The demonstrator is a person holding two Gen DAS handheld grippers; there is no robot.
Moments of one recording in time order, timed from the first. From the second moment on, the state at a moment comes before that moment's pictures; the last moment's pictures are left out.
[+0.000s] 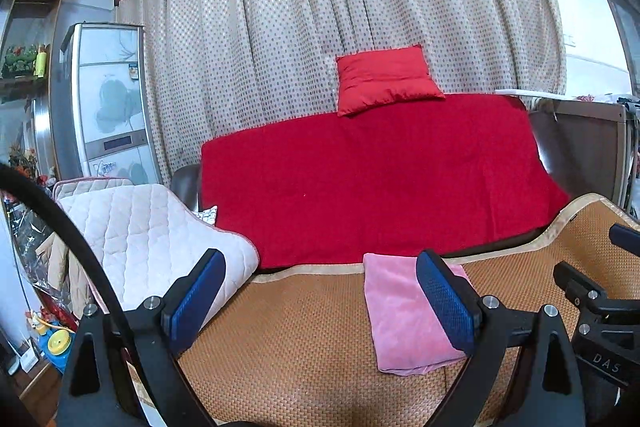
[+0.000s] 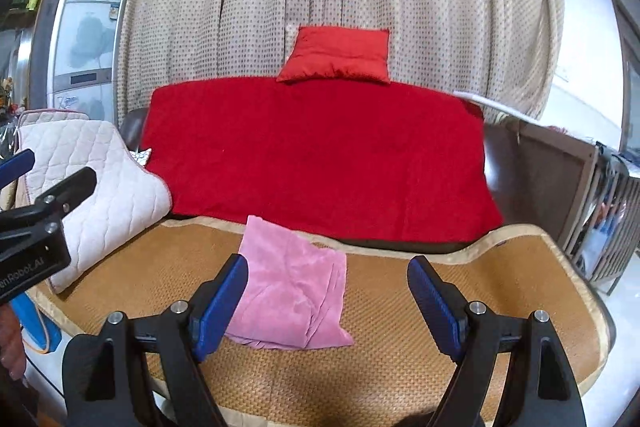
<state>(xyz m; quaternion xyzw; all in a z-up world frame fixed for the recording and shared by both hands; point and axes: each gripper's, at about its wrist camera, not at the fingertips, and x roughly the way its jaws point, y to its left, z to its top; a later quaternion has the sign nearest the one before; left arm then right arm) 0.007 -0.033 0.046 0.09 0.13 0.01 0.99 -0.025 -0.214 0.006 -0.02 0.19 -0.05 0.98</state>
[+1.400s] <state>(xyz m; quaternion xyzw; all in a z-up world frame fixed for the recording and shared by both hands) -0.008 -0.024 0.050 0.08 0.11 0.01 0.99 -0.049 -0.205 0.022 -0.04 0.16 -0.07 0.98</state>
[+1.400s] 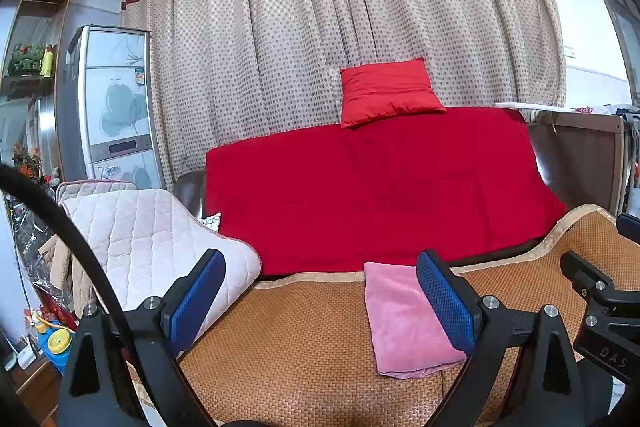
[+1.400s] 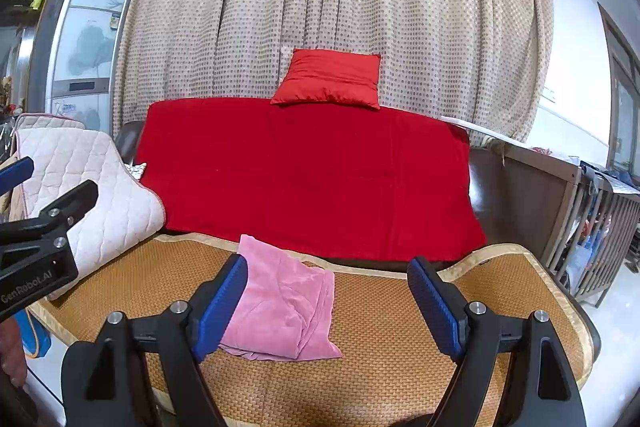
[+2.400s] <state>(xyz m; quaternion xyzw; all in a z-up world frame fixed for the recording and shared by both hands) -0.012 -0.029 0.050 0.09 0.11 0.00 0.99 -0.053 -0.214 0.025 -0.04 0.15 -0.08 0.98</state>
